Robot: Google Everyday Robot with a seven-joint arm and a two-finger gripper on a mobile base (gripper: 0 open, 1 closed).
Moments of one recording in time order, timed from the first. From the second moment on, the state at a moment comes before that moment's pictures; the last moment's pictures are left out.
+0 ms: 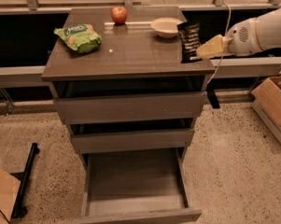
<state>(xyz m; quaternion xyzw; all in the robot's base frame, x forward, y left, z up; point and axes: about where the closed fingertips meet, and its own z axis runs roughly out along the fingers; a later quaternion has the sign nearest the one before) 0.658 -0.219 0.913 -0.17 0.88 0.30 0.34</state>
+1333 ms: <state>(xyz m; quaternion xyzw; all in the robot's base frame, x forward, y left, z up) 0.757 -0.113 0.872 -0.17 0.85 0.36 0.34</state>
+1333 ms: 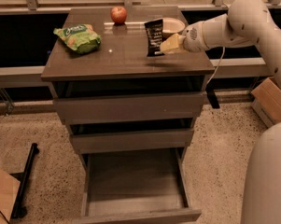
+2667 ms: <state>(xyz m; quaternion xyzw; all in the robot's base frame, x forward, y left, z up) 0.759 -0.102 0.865 -0.17 0.85 0.36 0.33</state>
